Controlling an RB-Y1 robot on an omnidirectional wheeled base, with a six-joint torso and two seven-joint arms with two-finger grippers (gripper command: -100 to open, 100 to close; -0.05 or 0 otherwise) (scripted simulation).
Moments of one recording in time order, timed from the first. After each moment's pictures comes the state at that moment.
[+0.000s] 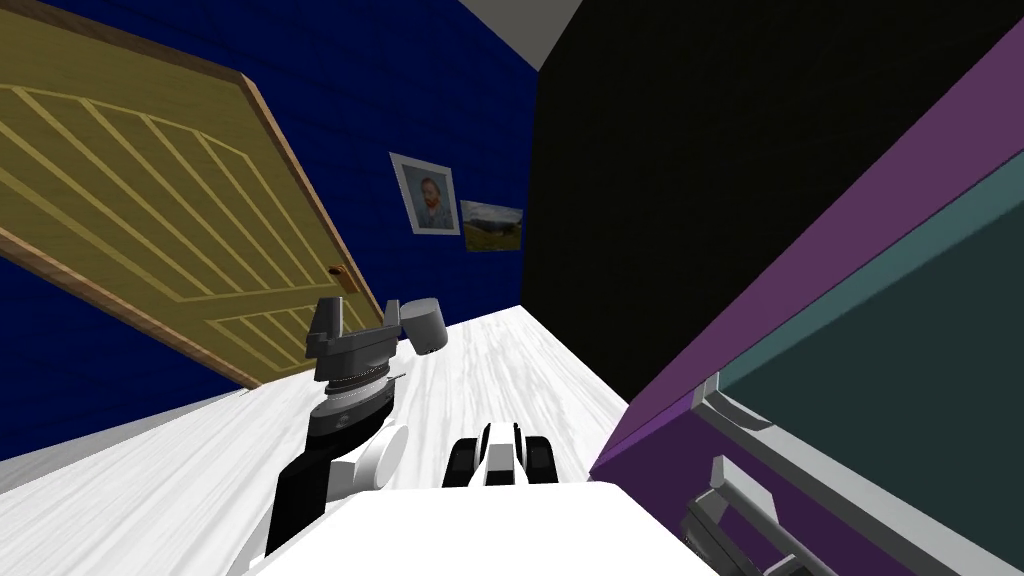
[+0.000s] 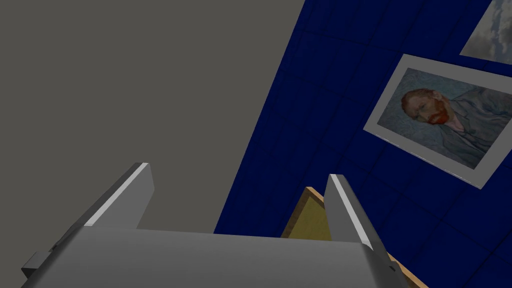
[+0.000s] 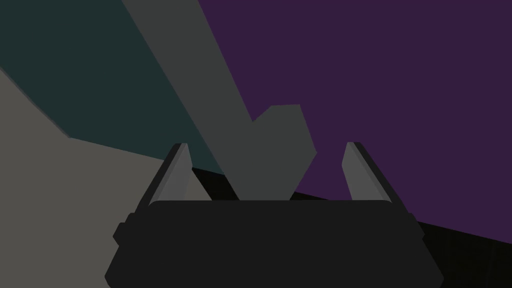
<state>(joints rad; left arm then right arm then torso) 0.51 -0.01 -0.05 -2.39 0.03 -0.64 -0.01 0.36 -0.13 -0.07 -0.78 2.18 1.80 -0.12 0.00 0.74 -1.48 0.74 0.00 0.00</state>
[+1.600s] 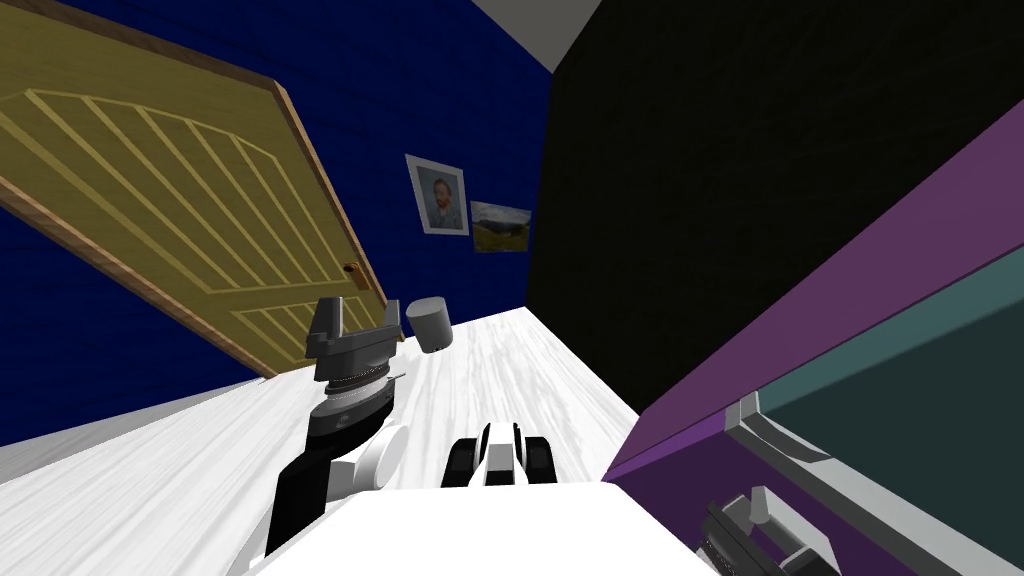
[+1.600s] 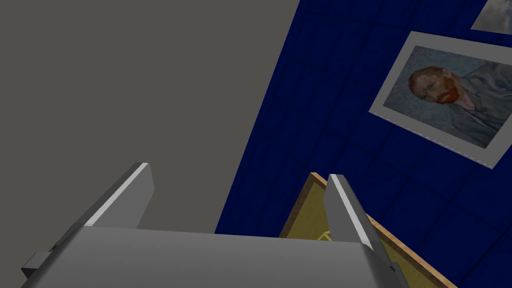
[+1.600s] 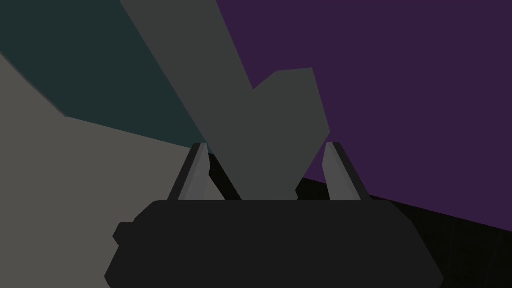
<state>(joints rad) 0.51 -0.01 -0.05 -2.39 0.03 -0.64 -0.01 0.39 -0.21 -0.08 -0.81 2.16 1.76 -0.11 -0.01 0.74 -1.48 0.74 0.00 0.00</state>
